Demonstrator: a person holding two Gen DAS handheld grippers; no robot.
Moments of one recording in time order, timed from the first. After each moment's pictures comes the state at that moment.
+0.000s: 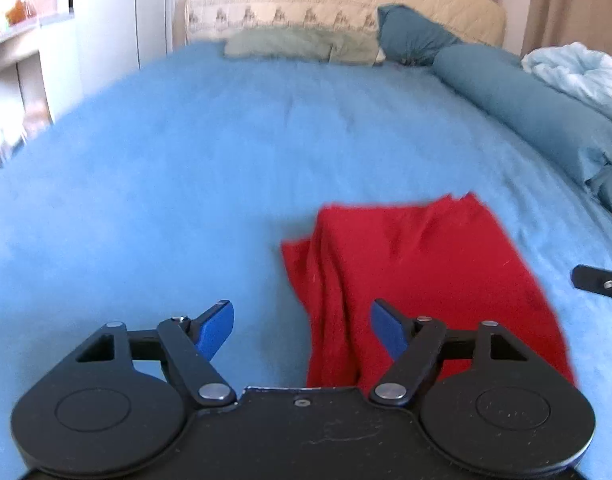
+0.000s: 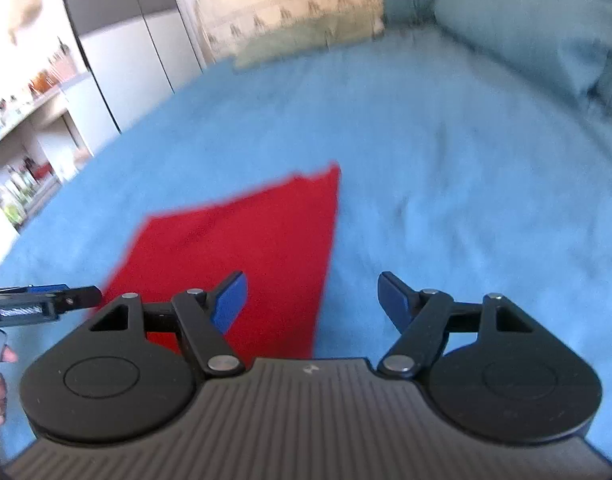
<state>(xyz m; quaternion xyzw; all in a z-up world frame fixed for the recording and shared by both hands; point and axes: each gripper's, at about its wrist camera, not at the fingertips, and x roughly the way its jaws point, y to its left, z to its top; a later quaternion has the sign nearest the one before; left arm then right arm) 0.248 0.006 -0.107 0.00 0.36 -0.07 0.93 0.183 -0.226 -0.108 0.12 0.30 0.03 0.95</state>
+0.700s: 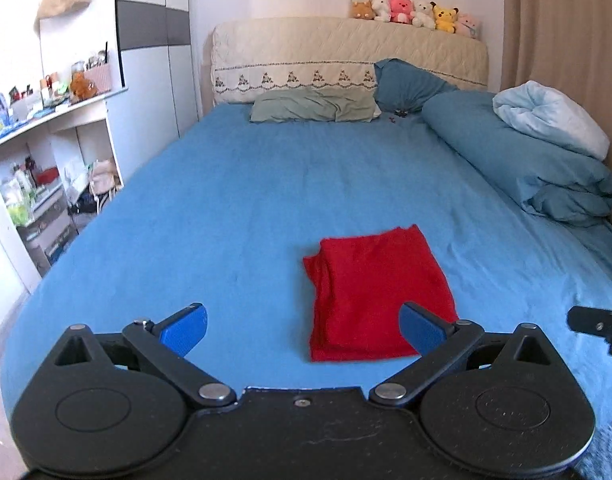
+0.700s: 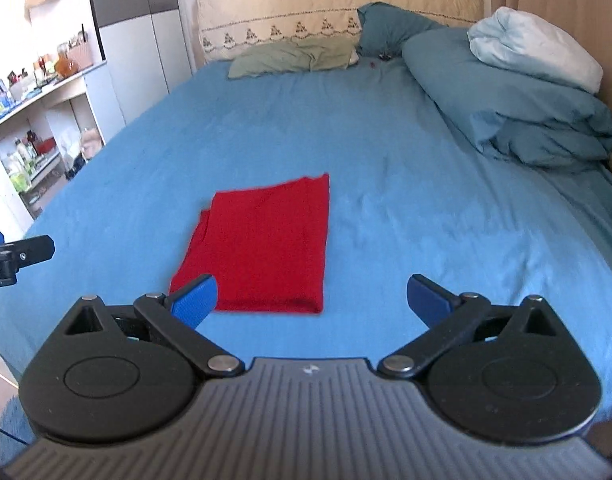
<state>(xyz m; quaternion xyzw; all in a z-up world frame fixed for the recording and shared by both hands) 0.020 0.021 0.033 0.02 0.30 -0.04 0.95 -0.041 -0.154 0.024 0.05 0.33 -0.04 0.94</state>
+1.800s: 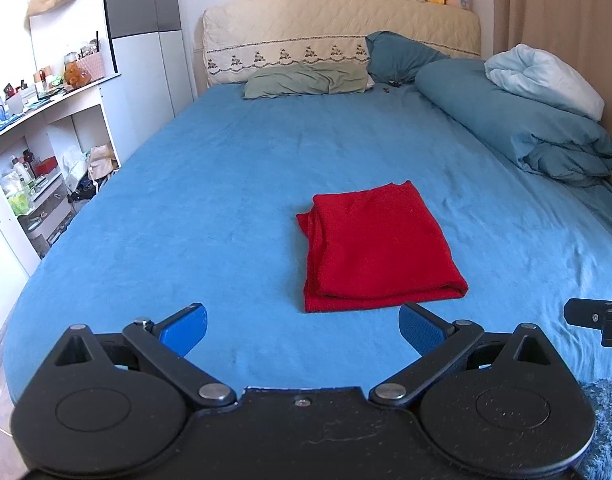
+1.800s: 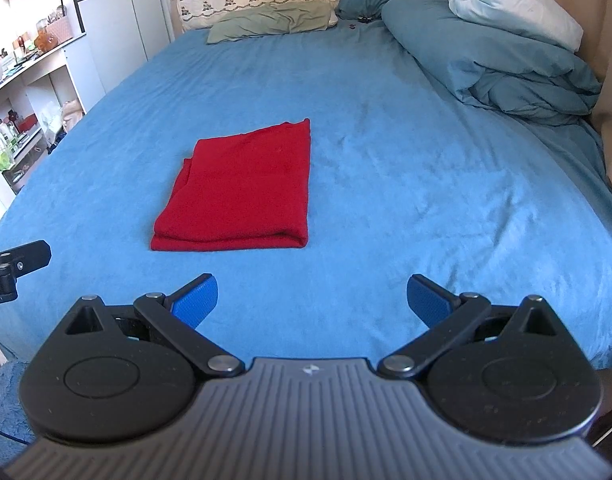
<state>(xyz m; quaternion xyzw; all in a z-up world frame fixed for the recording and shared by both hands) -0.007 0.013 0.003 0.05 0.33 -0.05 0.94 -0.068 -0.153 -0.007 0.06 0.37 -0.06 0.92</state>
